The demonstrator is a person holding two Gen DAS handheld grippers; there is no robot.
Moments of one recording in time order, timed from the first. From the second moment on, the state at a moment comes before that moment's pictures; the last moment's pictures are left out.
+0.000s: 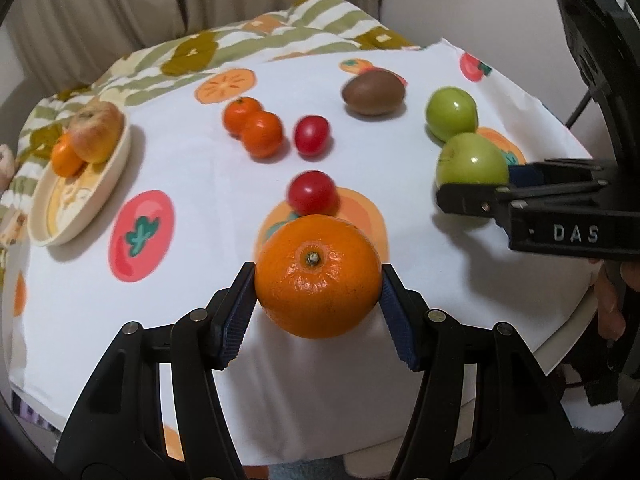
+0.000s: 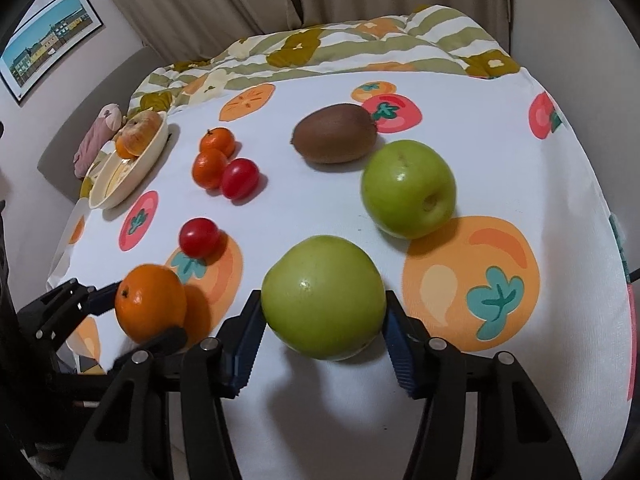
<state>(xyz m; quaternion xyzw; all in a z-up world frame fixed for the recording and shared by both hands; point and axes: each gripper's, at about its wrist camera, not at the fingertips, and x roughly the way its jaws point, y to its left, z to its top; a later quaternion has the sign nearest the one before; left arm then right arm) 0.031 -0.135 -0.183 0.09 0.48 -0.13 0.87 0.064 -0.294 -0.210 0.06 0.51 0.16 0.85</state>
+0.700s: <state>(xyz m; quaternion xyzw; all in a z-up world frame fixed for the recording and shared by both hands) 0.043 -0.025 -0.114 0.04 0.43 -0.05 0.90 0.078 -0.204 -0.136 0.03 0.44 0.22 0.87</state>
